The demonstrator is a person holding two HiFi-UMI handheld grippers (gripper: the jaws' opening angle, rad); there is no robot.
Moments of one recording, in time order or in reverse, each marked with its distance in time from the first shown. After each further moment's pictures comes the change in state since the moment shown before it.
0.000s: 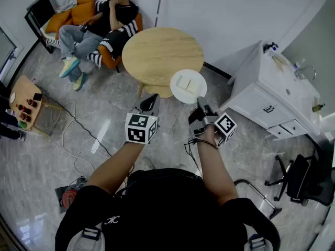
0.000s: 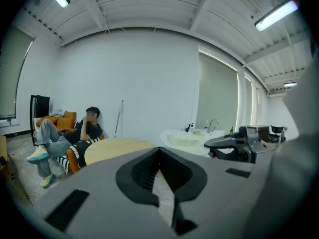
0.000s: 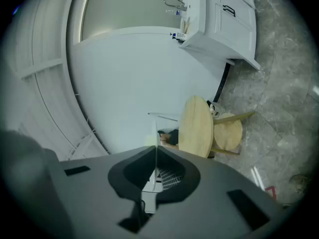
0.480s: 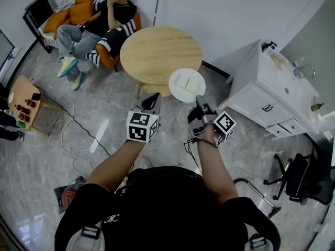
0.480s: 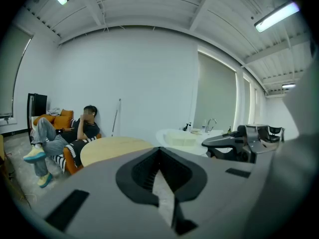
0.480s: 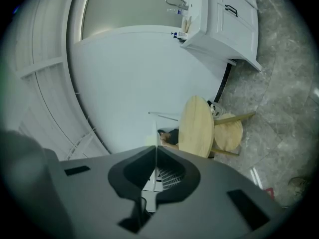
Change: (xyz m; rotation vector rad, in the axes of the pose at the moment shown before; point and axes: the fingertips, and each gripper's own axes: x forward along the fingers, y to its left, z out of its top) left arm 0.007 -0.007 -0.002 -0.009 0.010 -0.027; right arm 0.002 -0.002 0.001 -0.016 0.010 -0.004
